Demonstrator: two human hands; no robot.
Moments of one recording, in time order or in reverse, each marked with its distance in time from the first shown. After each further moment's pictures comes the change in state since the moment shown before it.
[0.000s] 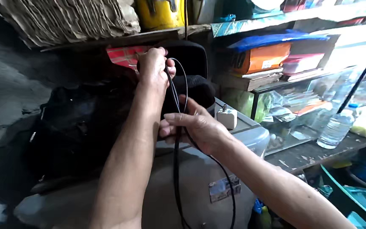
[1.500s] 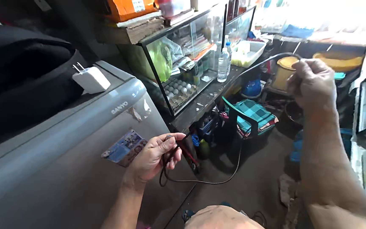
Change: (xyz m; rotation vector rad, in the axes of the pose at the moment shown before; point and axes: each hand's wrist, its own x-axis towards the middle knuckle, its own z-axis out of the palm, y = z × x) left_hand -0.241 -0.216 -0.038 -0.048 -1.244 -0.708; right_hand -0.404 -0.077 -0.256 -0.791 1.285 -0.372
